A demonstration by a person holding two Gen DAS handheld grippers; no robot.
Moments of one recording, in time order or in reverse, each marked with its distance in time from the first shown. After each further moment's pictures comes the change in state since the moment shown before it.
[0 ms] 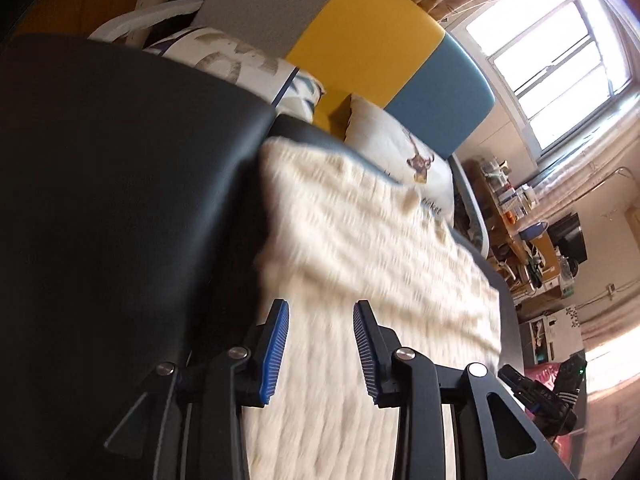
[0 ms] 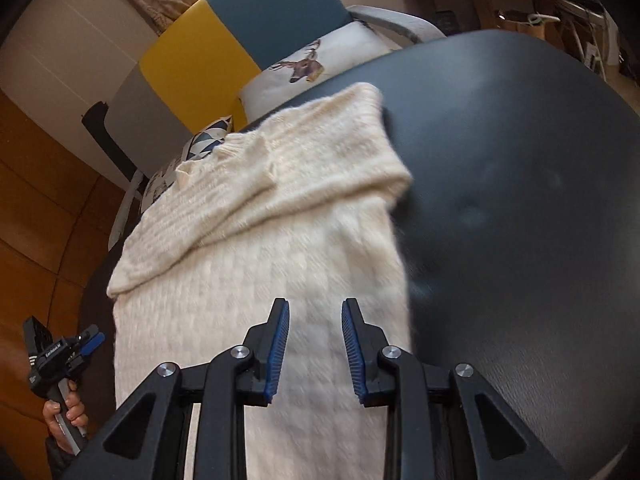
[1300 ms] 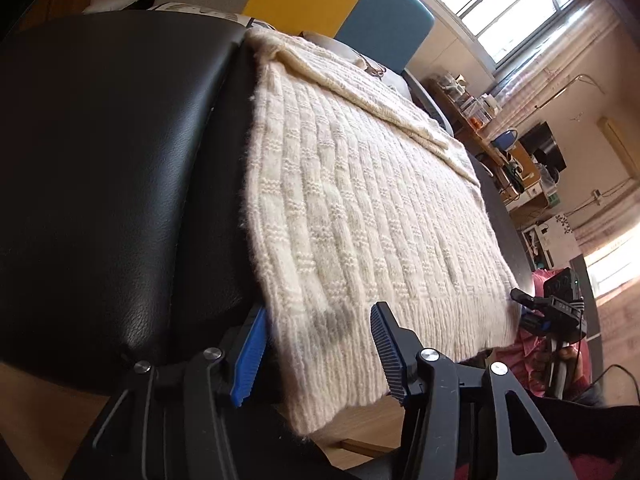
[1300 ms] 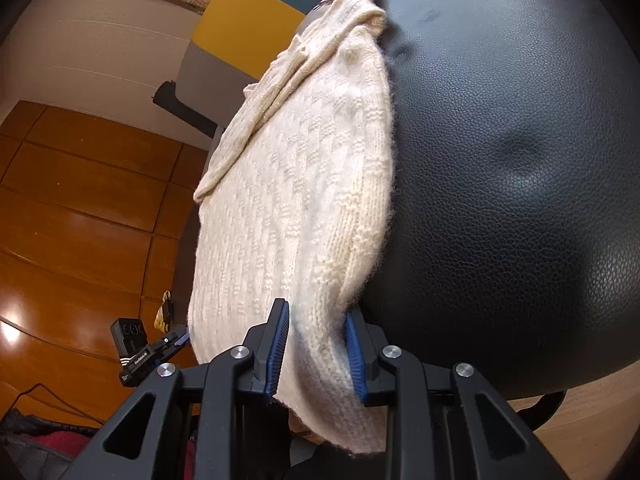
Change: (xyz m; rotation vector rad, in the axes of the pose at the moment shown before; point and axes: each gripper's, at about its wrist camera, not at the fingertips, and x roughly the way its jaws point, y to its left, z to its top) left arm -0.067 0.013 -0.177 0.193 0.099 -0.070; right arm -0.019 -0.043 -0.114 0.057 0.203 0.407
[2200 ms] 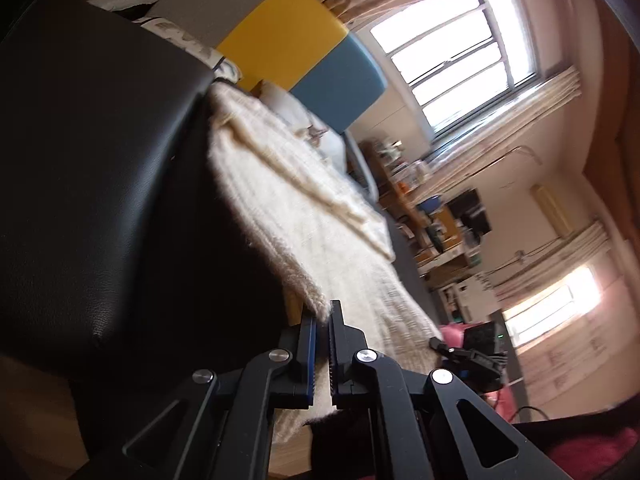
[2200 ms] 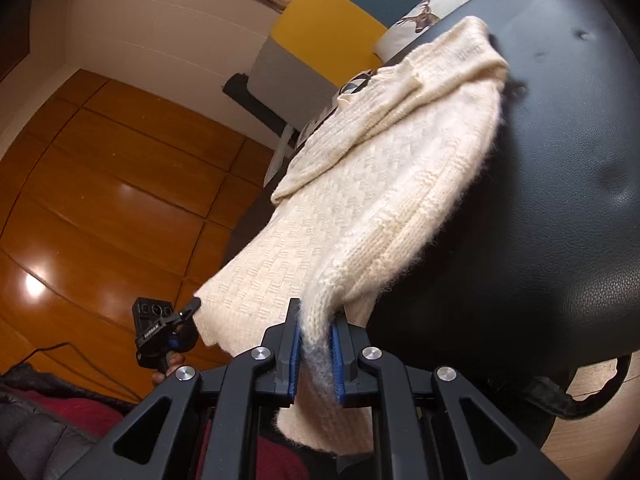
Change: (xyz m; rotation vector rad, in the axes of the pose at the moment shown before) left arm -0.070 -0.005 0.012 -0.104 -0.184 -0.347; right arm -0.027 0.072 -0.041 -0.158 -0.043 0.176
